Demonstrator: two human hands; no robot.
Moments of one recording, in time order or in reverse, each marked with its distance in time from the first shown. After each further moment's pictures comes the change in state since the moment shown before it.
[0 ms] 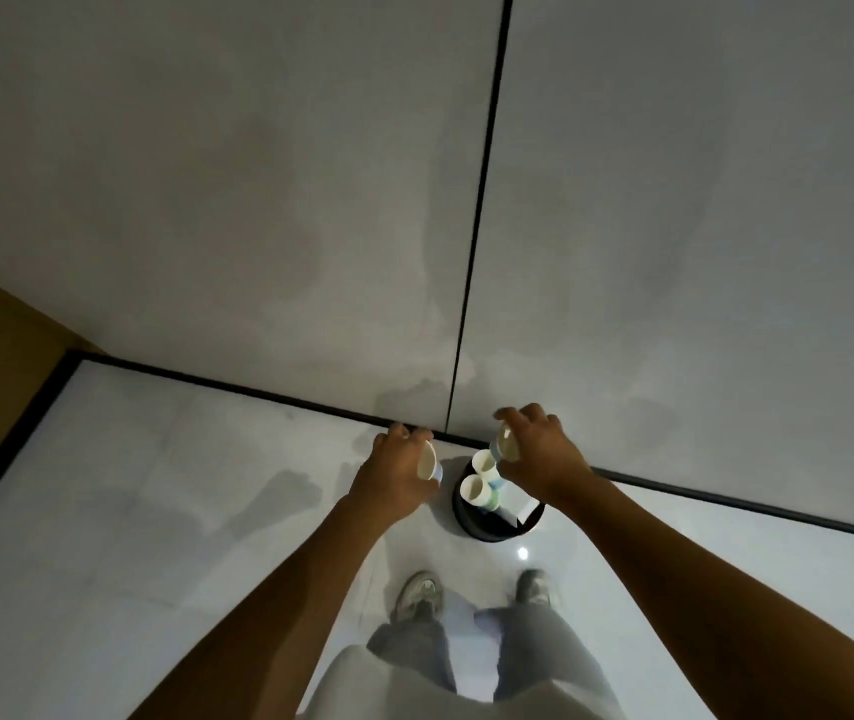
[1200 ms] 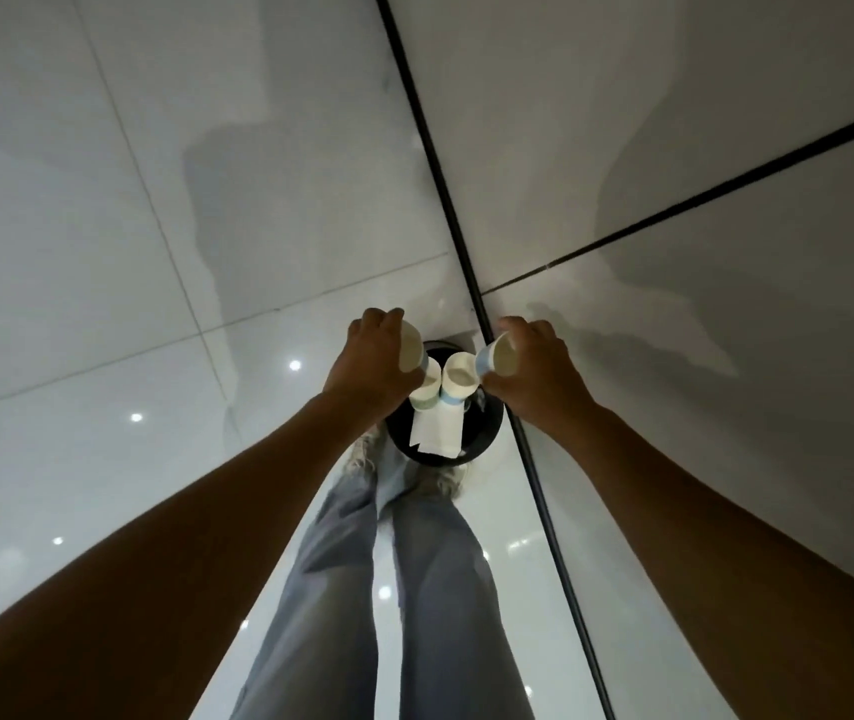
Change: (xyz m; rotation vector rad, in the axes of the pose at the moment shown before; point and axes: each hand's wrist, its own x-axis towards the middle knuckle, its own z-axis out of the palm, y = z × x) left_hand 0.172 -0.023 0.252 -0.583 0.335 -0.853; right_hand 0.271 0.130 0.133 -0.355 -0.569 -0.545
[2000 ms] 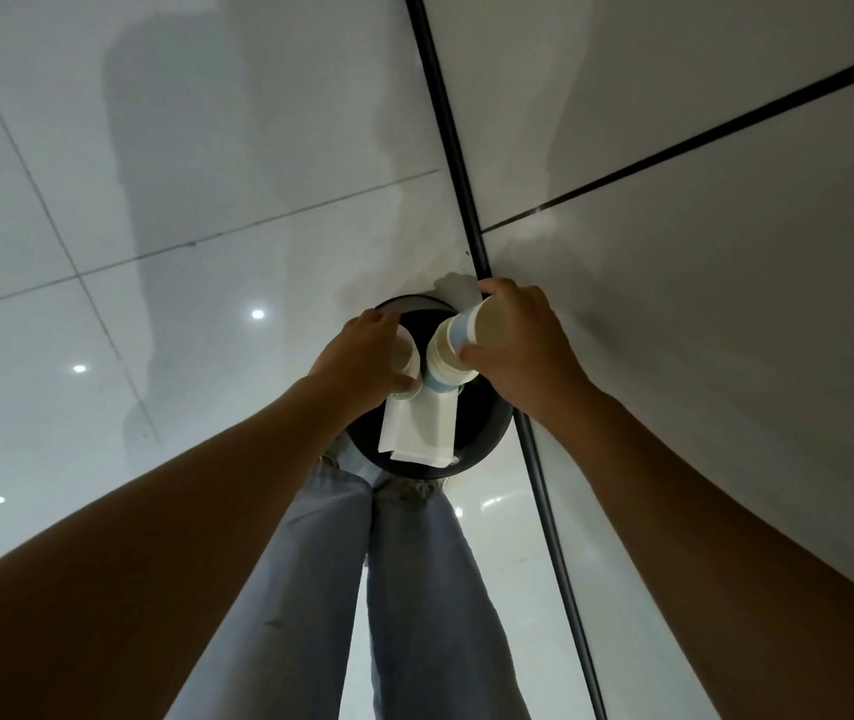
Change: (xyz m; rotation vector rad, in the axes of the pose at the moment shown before) left_hand 0.117 -0.091 0.168 0.060 -0.260 0.012; right_hand 0.116 0.088 0.130 0.045 -0.011 0.035
